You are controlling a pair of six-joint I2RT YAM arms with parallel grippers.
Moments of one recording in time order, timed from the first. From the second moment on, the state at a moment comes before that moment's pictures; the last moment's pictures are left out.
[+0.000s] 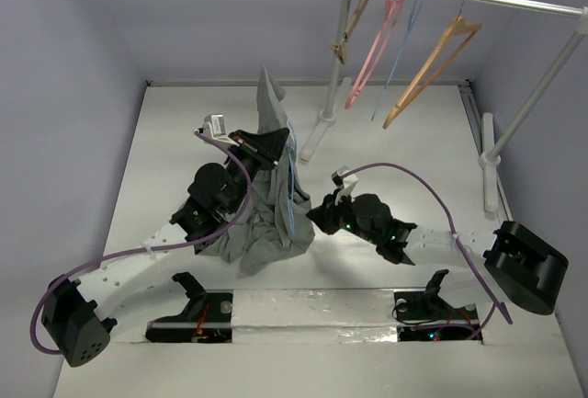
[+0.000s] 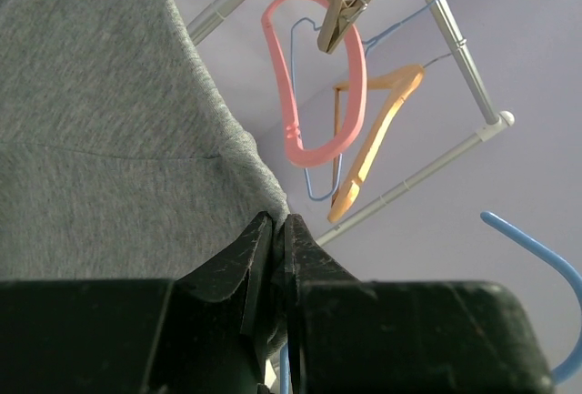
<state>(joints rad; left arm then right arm) -0.78 0.95 0.71 0.47 -0.33 -0.83 0.94 1.29 0.44 0.57 0.06 0.44</state>
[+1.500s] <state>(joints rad) -0.80 1.21 0.60 1.12 -0.49 -0.72 1.07 0.87 0.53 0.03 0.04 0.53</state>
